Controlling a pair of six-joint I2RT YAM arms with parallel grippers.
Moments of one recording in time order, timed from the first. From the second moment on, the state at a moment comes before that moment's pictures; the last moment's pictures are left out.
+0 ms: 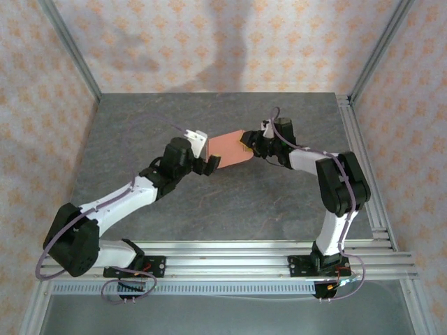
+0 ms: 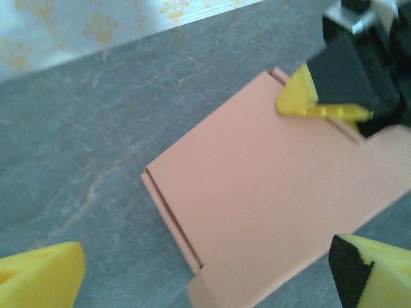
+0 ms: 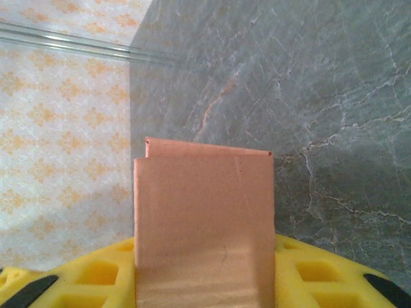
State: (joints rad) left arm -0.56 1.32 0.81 0.01 -0.14 0.01; right arm 0.30 1.84 1.03 0.27 -0.67 0.95
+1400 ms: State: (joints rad) left arm -0.87 1.70 0.64 0.76 -0.97 0.80; right arm 0.29 1.74 0.97 0.30 -0.81 1.17
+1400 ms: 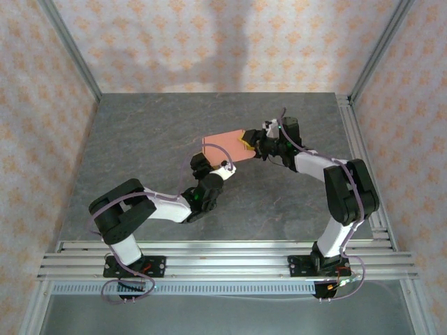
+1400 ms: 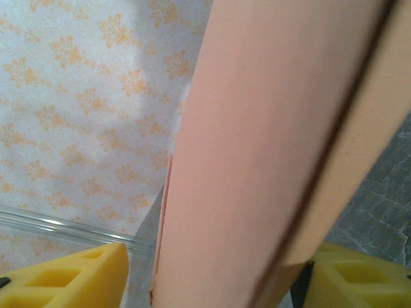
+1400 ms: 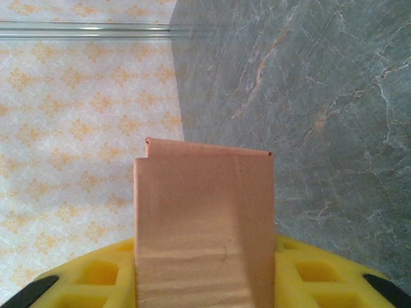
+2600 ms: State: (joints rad) left arm -0.68 1.45 0.88 -0.15 -0.38 0.33; right arm 0.12 1.45 0.84 0.14 -0.58 0.86
